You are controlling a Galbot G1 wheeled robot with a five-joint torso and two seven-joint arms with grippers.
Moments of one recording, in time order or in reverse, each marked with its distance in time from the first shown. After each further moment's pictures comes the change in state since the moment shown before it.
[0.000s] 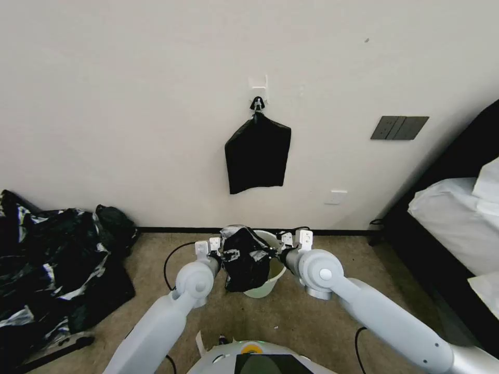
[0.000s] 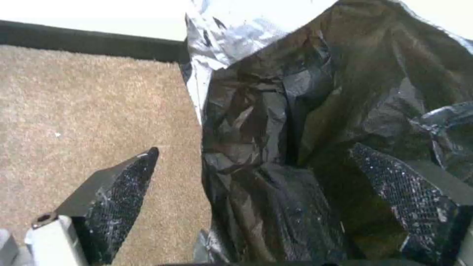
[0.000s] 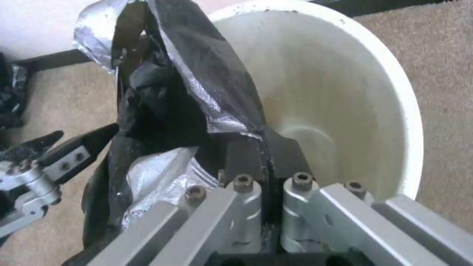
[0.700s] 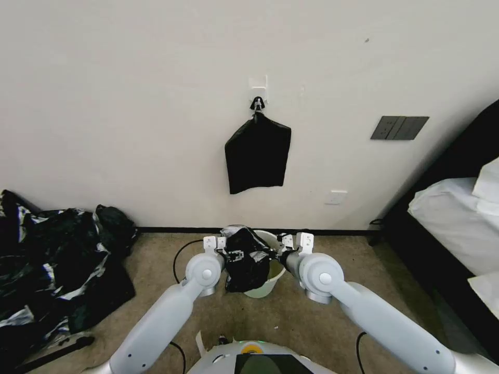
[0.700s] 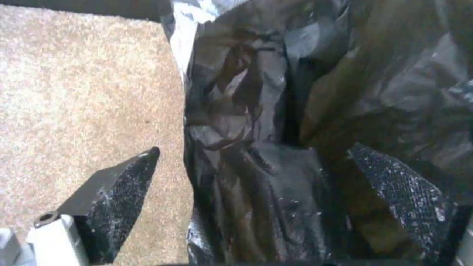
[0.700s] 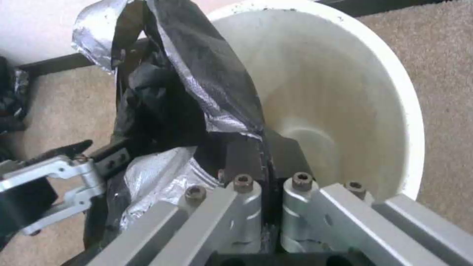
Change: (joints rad) left arm -0.103 -0.008 0.083 0.074 -0.163 0.036 -0.149; right arm -0.037 0.006 0.017 0.003 -0.043 0.005 -0.026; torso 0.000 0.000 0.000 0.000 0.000
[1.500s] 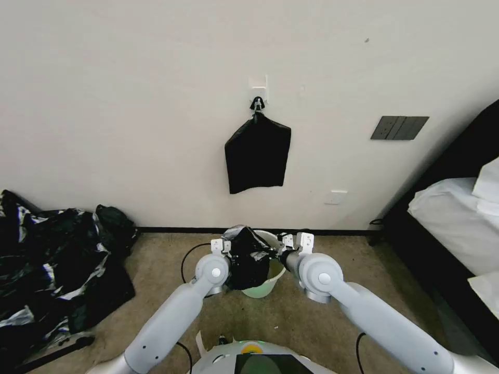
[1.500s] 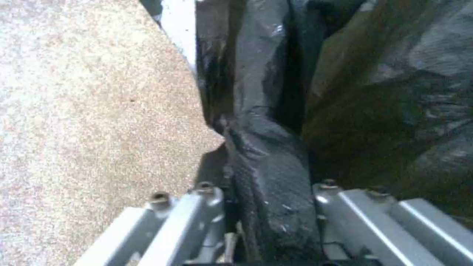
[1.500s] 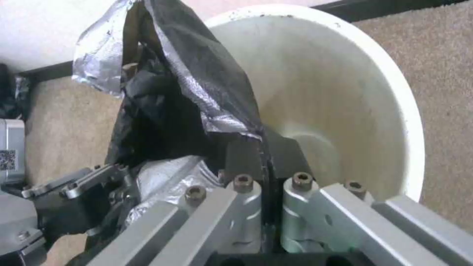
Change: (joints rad) left arm -0.018 -0.057 0.034 0.099 0.012 -0.021 -0.003; right arm -0.016 0.013 0.013 -0.013 -0.034 0.004 -0.022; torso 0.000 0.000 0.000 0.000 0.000
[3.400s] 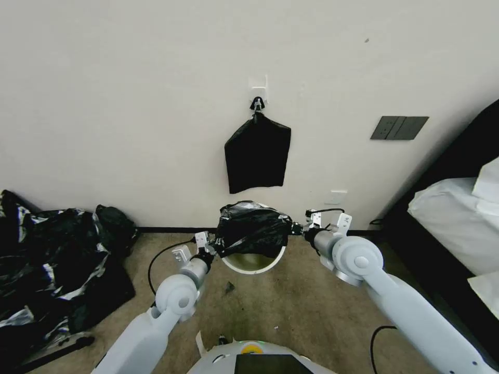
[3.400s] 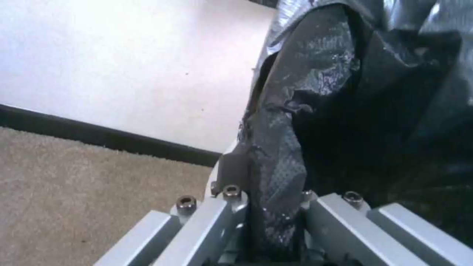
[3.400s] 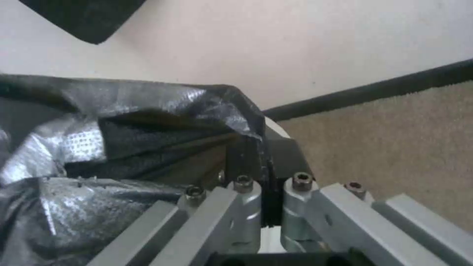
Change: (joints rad) left arm 0.325 0.124 -0.274 -0.271 0.271 -0.401 0.548; right arm -0.099 -0.052 0.353 0.023 0.023 -0.021 -0.192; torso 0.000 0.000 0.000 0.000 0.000
